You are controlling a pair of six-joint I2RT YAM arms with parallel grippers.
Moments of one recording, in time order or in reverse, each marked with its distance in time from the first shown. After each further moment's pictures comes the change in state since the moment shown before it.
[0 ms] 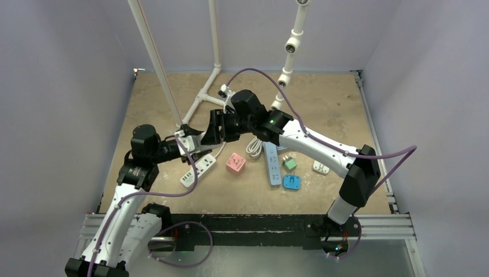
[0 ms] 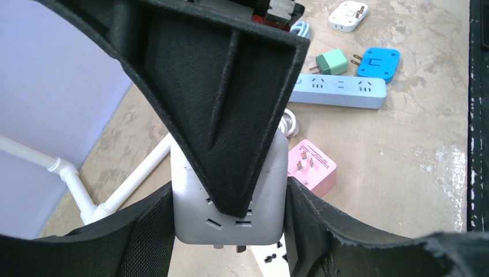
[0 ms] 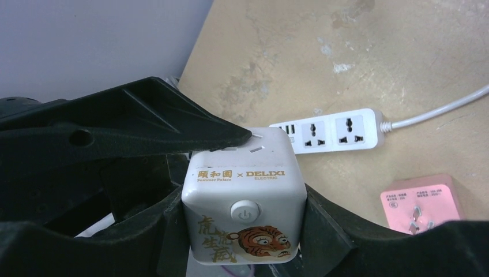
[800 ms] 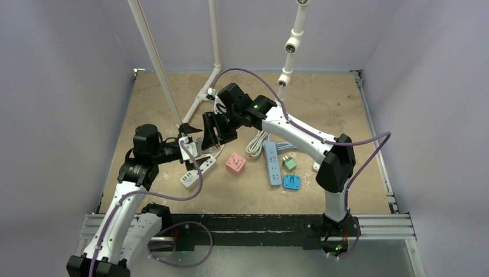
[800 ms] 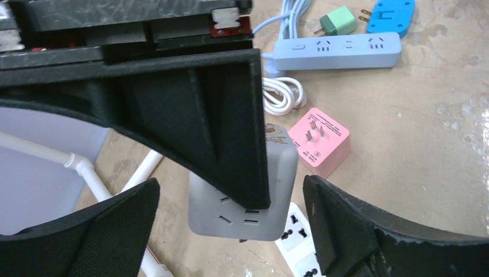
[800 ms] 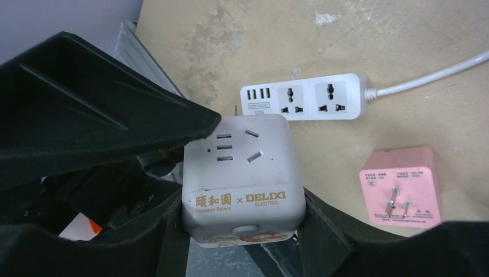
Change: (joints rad) left arm 0.021 0.017 0.000 -0.089 -0.009 0.196; right arm -0.024 0.236 0.333 -0.383 -0.086 -0.152
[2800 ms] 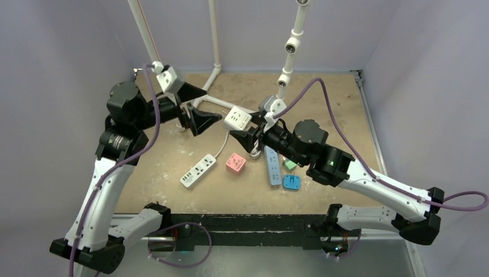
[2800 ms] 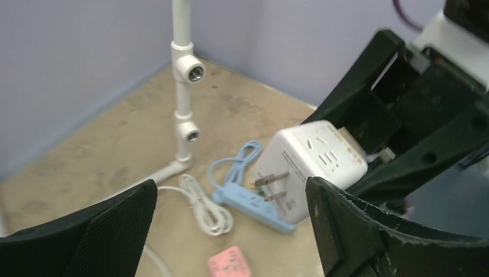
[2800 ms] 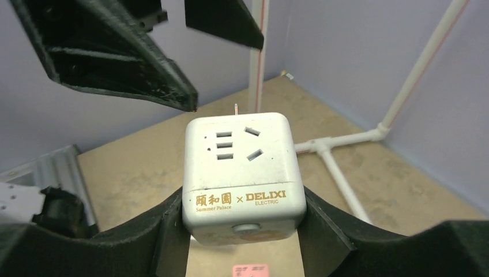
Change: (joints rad) left arm -0.136 0.271 0.669 -0.005 -0.114 -0.924; right arm 0.204 -0.841 -0.738 0.799 0.570 -0.588
